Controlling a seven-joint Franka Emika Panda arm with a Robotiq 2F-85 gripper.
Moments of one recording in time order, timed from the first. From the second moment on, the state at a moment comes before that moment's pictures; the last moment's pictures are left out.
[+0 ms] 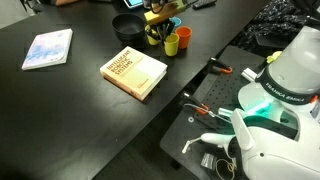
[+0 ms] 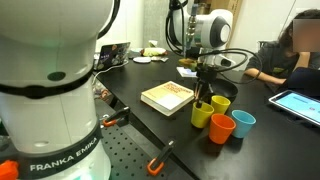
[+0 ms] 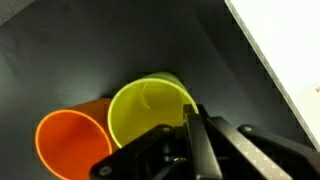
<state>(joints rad) 0.03 0.29 -0.08 -2.42 -0.13 2.55 0.62</state>
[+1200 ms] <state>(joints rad) 0.06 0.16 -0.13 -2.23 -0.42 2.38 0.76</state>
